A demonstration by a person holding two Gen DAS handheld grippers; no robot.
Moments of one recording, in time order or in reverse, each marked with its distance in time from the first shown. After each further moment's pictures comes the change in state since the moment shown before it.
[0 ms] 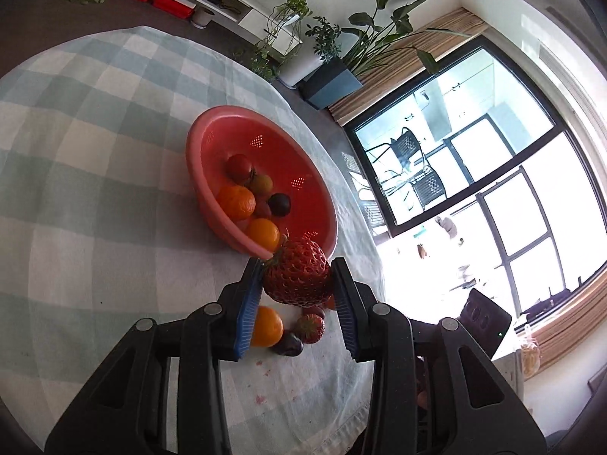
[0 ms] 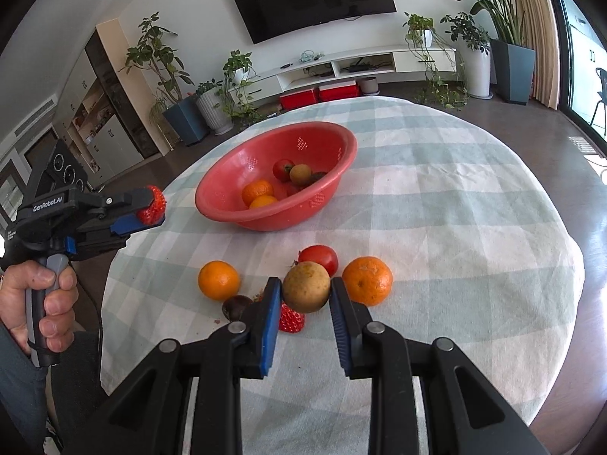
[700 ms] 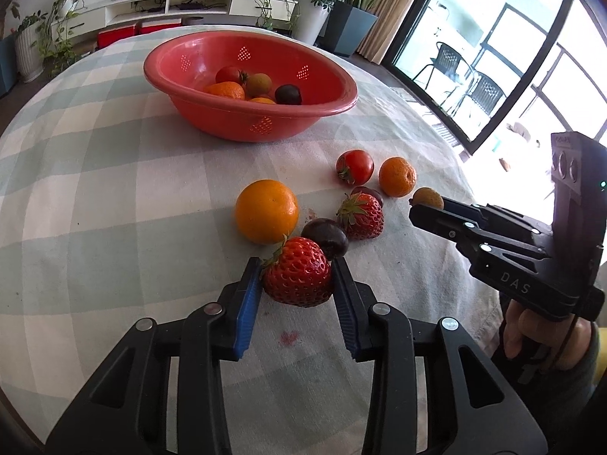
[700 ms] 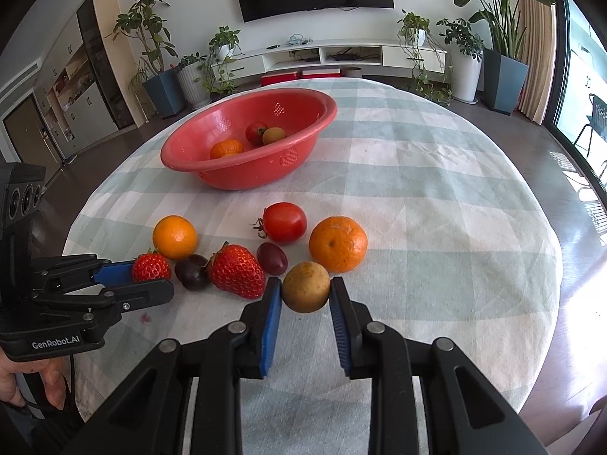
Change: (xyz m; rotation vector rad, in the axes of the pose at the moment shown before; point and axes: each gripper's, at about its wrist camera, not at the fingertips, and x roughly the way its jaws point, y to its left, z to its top) left arm 0.067 -0.033 -0.110 0.298 0.127 0.321; right arm 0.016 -0.004 -0.030 -0.060 0.064 -0.143
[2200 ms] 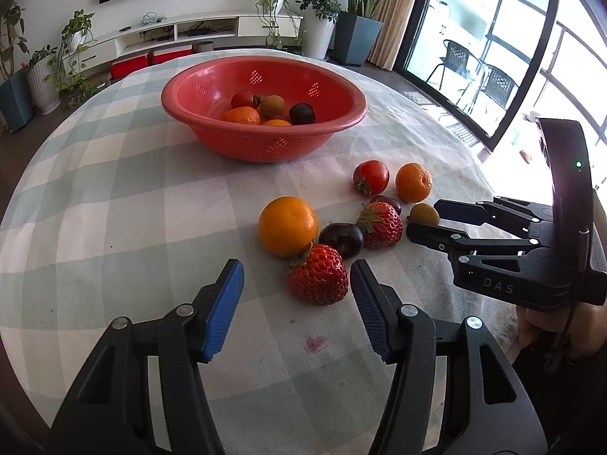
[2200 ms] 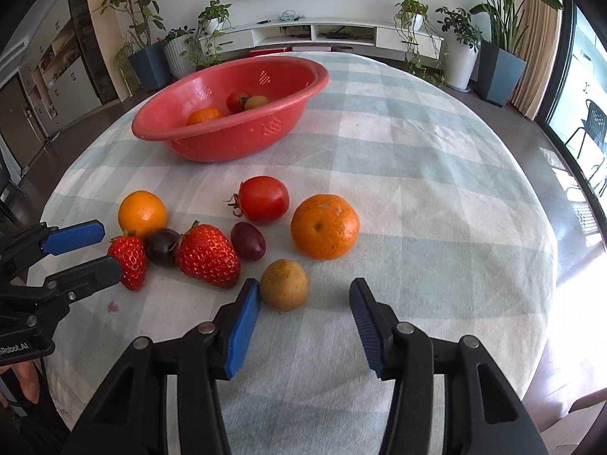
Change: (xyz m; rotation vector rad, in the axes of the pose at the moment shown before) left arm -0.007 -0.014 -0.006 0.113 -0.063 0.154; right arm 0.025 0.002 -0.003 -0.060 0.093 -0.093
